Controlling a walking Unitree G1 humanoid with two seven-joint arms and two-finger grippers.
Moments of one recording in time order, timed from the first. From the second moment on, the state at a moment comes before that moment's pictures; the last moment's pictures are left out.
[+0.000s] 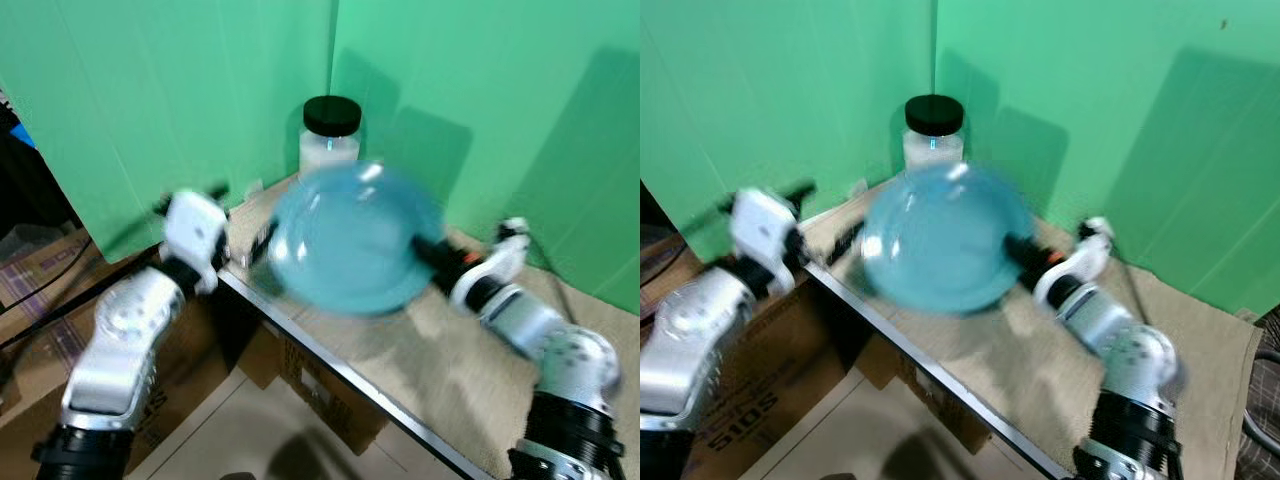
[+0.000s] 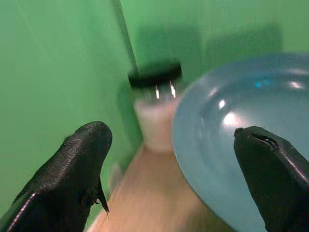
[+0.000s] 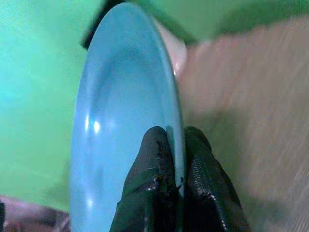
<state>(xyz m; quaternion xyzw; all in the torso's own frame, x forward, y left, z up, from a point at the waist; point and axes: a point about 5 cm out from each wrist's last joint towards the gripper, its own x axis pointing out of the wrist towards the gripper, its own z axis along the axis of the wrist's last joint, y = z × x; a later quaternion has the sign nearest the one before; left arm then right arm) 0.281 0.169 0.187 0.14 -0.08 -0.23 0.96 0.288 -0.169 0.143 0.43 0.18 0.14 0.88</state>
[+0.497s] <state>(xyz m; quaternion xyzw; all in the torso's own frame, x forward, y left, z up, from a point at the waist) 0.268 0.150 0.184 0.14 -0.04 -0.17 0.98 0.241 -0.169 0.196 0.27 -0.01 0.10 0.96</state>
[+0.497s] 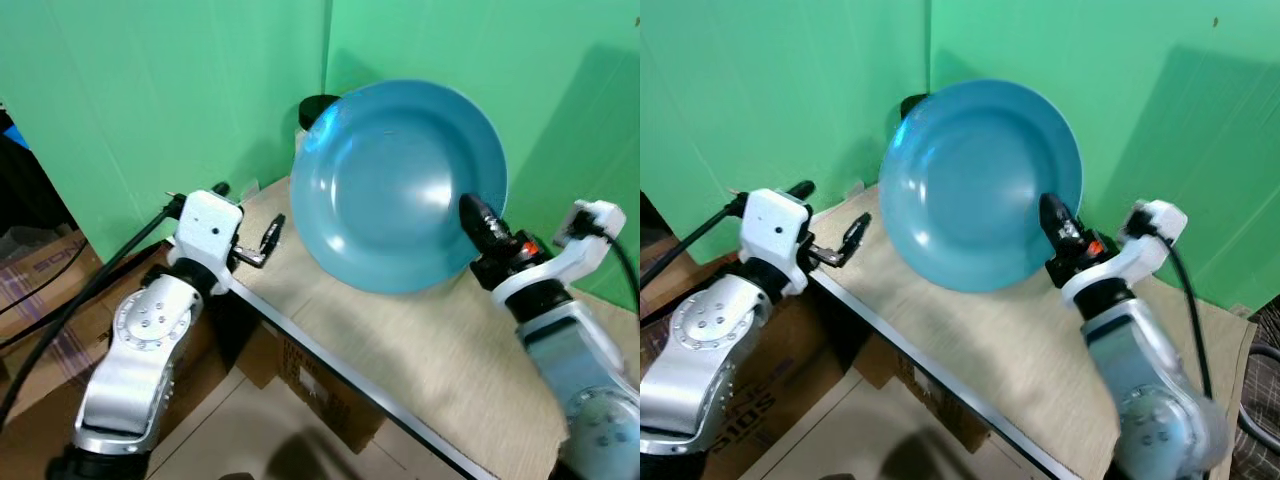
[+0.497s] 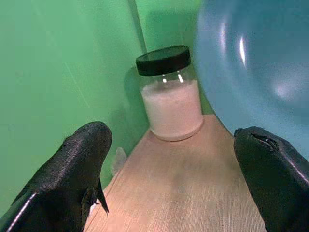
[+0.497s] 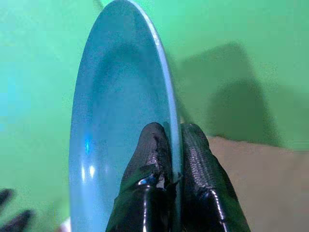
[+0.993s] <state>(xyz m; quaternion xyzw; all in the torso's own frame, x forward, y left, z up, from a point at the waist) 0.268 0.150 0.184 0.14 -0.02 -0.15 0.98 0.245 -0.166 0.194 0.17 -0.05 0.06 0.98</state>
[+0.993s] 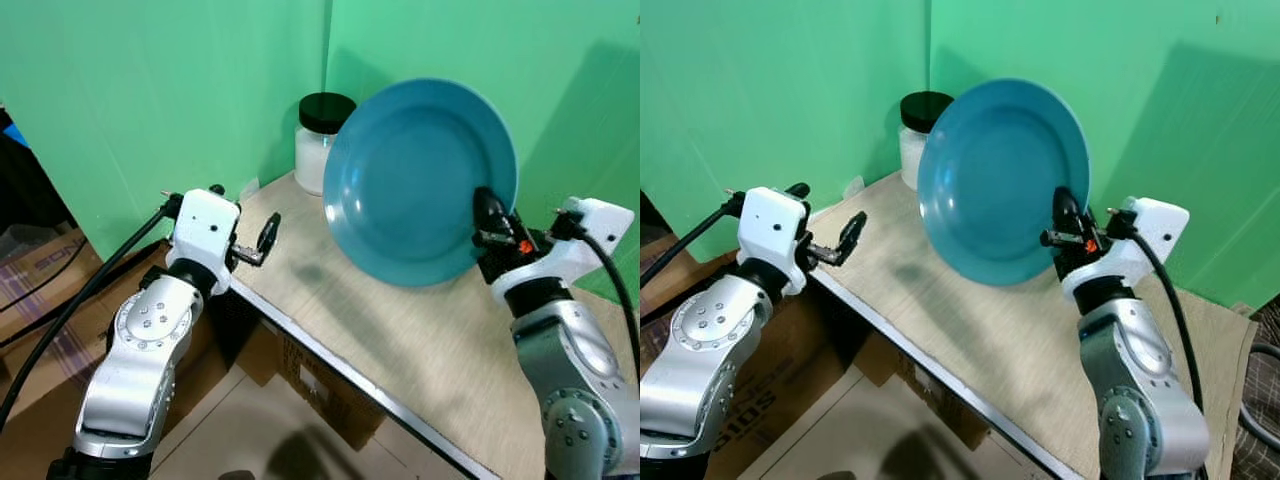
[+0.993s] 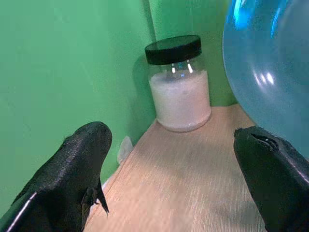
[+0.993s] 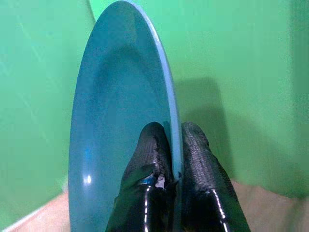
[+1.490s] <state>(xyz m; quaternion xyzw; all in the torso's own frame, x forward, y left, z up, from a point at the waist) 0.266 0.148 0.182 0.14 -0.02 -0.15 0.98 0.243 -0.154 0.184 0.13 -0.03 0.08 0.99</state>
